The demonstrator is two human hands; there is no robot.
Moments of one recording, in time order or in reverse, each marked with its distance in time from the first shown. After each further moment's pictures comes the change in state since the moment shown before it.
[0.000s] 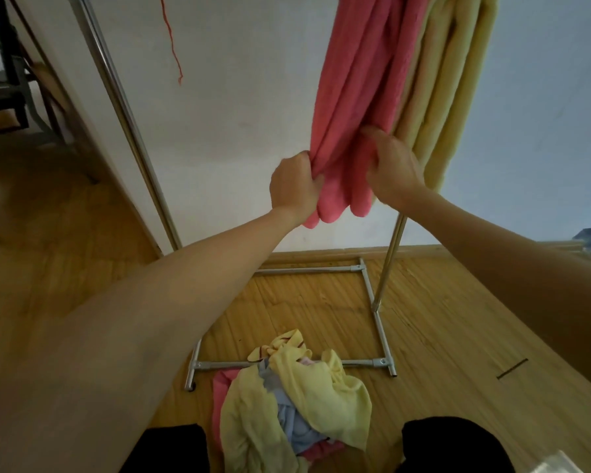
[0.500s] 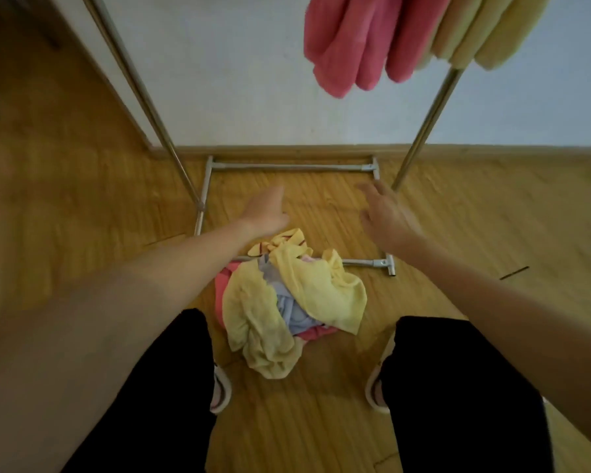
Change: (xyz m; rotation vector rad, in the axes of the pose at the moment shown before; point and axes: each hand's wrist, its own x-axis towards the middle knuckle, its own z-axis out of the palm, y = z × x) left_hand -0.165 -0.144 0.069 0.188 -0.756 -0.340; right_hand -0.183 0.080 0.137 -0.091 -0.534 0.055
